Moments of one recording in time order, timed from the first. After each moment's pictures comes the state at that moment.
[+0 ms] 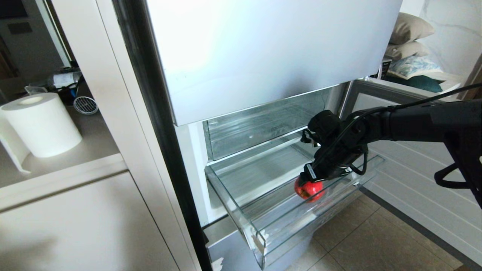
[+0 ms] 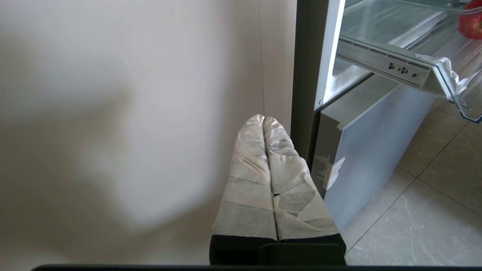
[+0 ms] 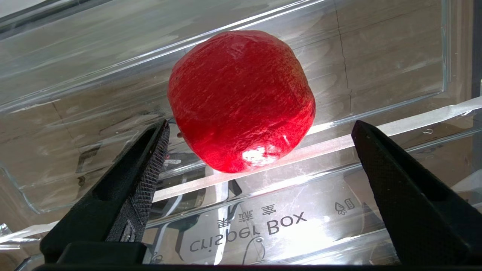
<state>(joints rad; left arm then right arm) 0.00 0.00 -0.01 0.02 -0.04 0.11 0.36 2.23 -1.81 0.68 -0.07 0.12</state>
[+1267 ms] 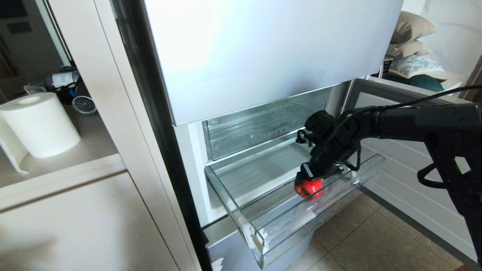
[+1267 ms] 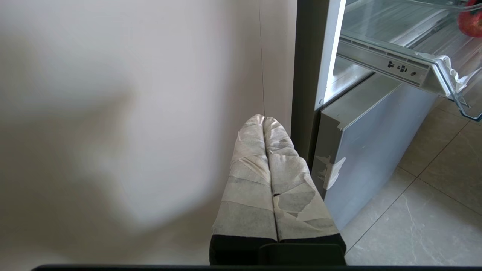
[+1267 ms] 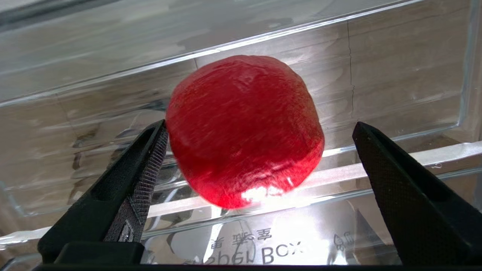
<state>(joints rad) 0.00 0.00 -0.01 0.02 -0.04 0.11 0.36 2.30 -1.96 0.77 -0.04 0.04</state>
